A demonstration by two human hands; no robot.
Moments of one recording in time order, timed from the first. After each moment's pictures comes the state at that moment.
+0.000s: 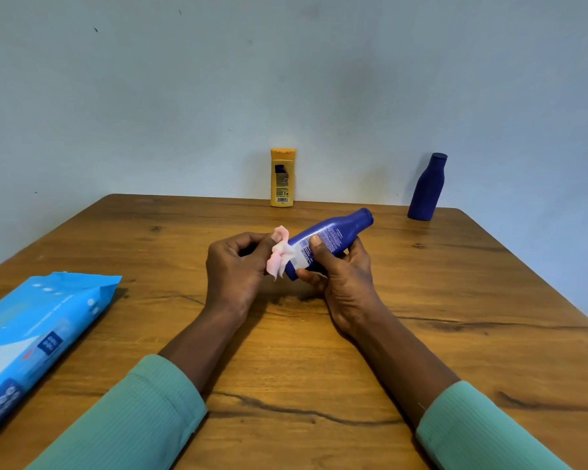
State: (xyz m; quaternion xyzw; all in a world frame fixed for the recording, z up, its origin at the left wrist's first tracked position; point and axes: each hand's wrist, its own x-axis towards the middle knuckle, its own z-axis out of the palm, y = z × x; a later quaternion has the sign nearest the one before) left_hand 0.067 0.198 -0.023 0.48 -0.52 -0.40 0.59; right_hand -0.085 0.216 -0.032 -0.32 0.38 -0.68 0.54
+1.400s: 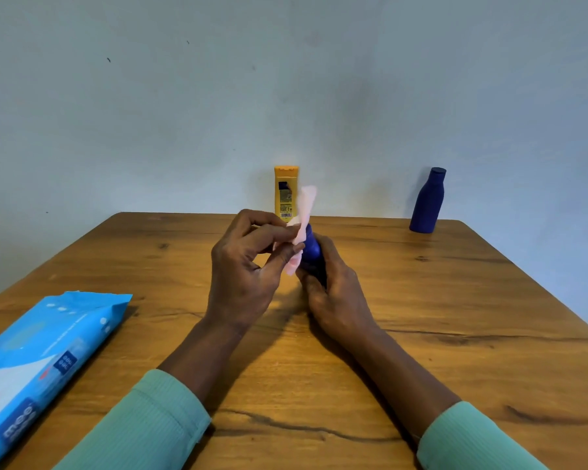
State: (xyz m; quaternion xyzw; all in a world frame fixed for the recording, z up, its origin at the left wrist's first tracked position) left_hand 0.078 0.201 0.002 0.32 -0.73 -0.04 0.60; right_hand -0.079 0.228 -0.028 -0.66 0.49 -0.51 0.26
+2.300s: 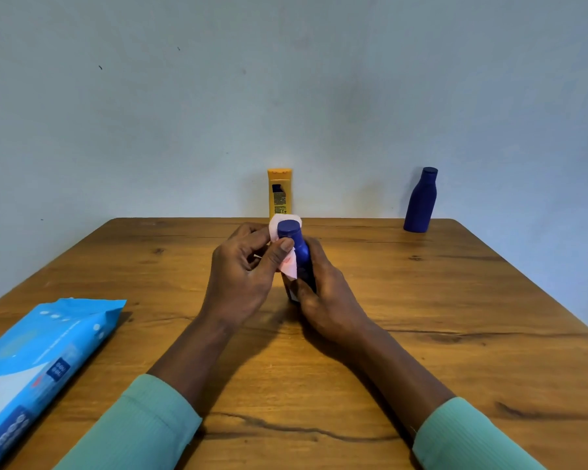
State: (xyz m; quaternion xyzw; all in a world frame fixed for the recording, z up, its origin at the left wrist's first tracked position) left_hand 0.074 0.202 0.007 0.37 -0.72 -0.23 0.54; right_hand -0.083 0.229 -0.021 -0.68 0.46 -0.47 0.33
